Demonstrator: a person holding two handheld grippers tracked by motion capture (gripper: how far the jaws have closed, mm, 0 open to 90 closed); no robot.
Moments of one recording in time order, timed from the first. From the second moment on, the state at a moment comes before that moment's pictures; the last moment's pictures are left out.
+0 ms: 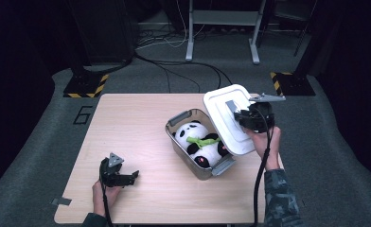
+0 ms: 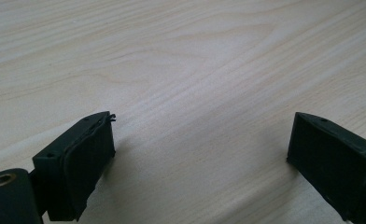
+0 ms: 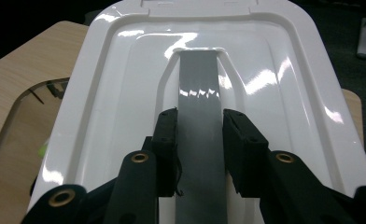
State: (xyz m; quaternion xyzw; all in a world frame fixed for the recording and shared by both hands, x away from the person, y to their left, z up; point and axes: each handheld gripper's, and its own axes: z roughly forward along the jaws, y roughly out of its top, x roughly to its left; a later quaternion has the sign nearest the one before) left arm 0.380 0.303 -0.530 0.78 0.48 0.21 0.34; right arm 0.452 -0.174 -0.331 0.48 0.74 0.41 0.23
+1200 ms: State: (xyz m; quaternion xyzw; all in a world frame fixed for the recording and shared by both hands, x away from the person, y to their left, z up) left arm 0.380 0.303 -0.530 0.78 0.48 0.21 0.34; right arm 0.460 -0.069 -0.380 0.42 0.82 0.36 0.14
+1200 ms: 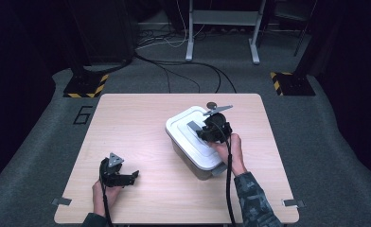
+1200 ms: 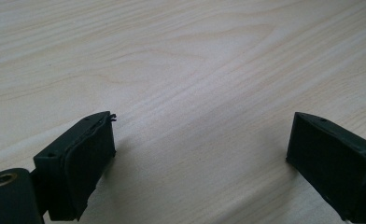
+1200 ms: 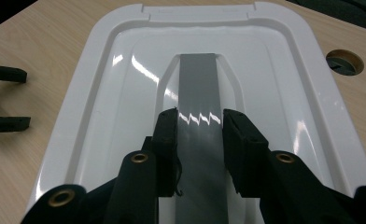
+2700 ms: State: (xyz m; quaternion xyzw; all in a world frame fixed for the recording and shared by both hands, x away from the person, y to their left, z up) left arm 0.380 0.303 -0.530 0.78 0.48 0.21 0.34; right arm 0.426 -0.127 -0.370 0.43 0.78 0.42 0.18
